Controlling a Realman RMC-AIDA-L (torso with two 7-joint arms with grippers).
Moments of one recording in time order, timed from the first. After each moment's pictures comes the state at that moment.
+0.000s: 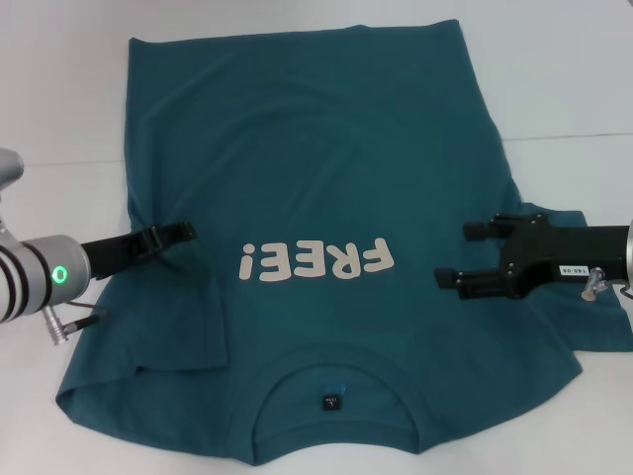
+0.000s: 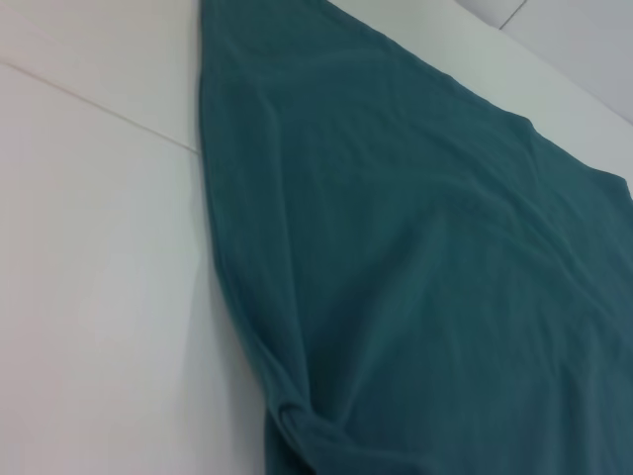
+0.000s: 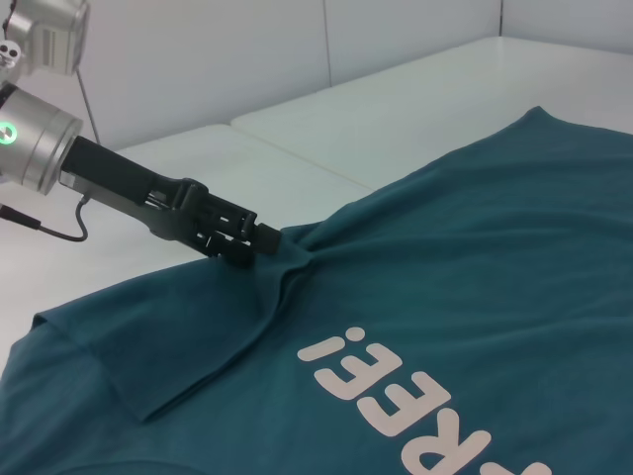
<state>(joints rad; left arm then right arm) -0.60 -2.16 -2.13 -0.74 -0.98 0.69 -2.56 0.55 2.07 -0.69 -0.83 -2.14 -1.39 1.50</state>
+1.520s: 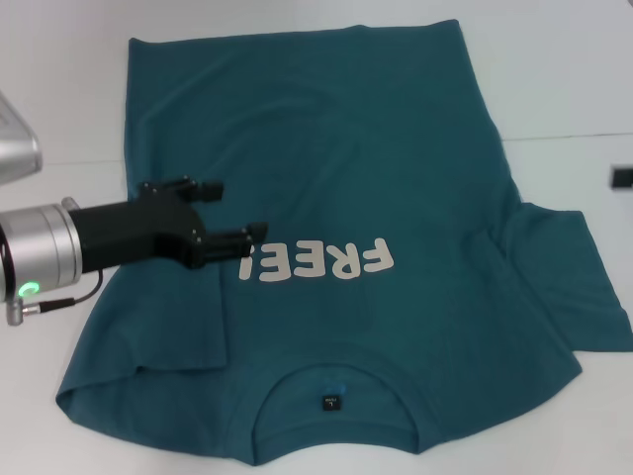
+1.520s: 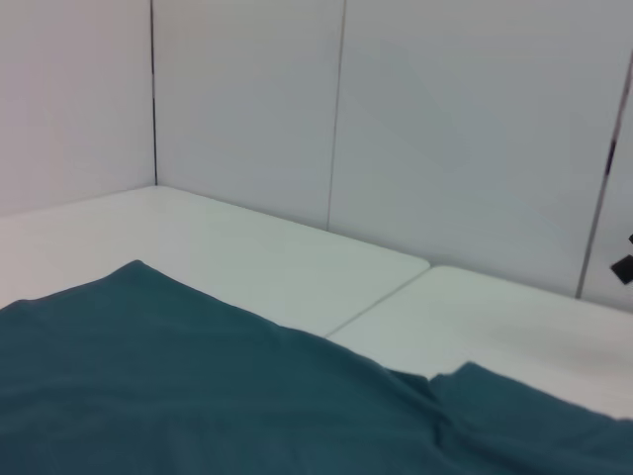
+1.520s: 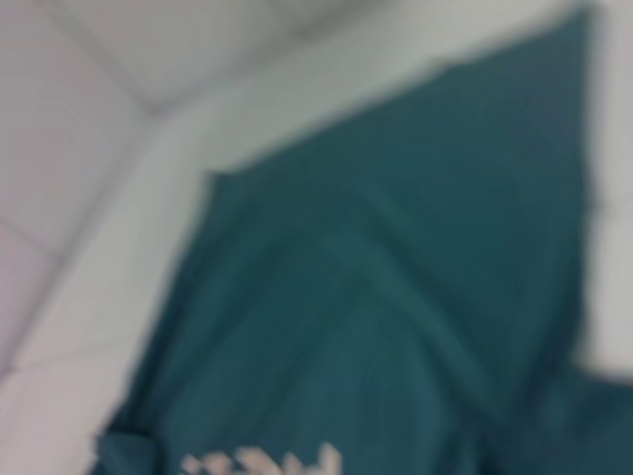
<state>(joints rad) -0.47 -2.16 -2.14 -1.06 -1.25 1.23 -1.64 0.51 1.88 -0.49 -1.00 -2.23 -1.57 2.46</state>
